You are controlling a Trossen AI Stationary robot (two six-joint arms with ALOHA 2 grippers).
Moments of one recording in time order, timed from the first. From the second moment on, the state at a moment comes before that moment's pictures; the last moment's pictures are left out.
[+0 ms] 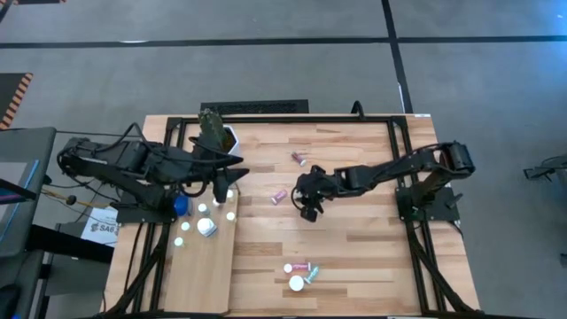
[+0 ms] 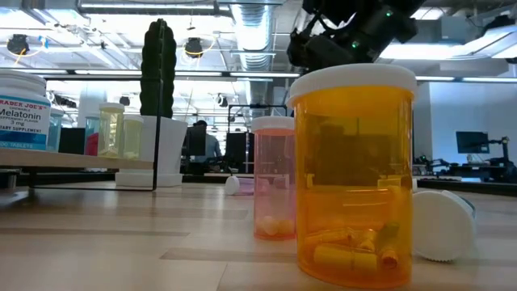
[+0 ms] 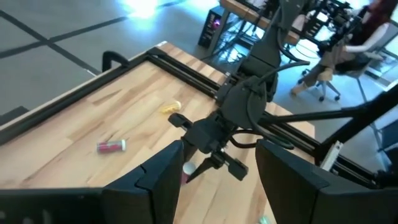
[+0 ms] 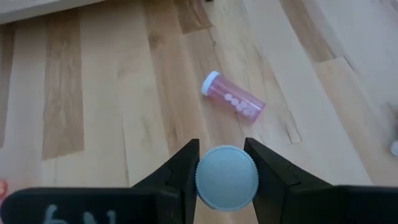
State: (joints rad) left arm -0.27 1.14 1.43 -0.73 -0.51 -0.62; right arm 0.06 1.62 0.99 -0.17 0.13 0.29
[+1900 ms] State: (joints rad) left arm -0.20 1.14 1.43 -0.78 -0.50 -0.62; right arm 0.00 1.81 1.08 -0.12 0.13 0.26
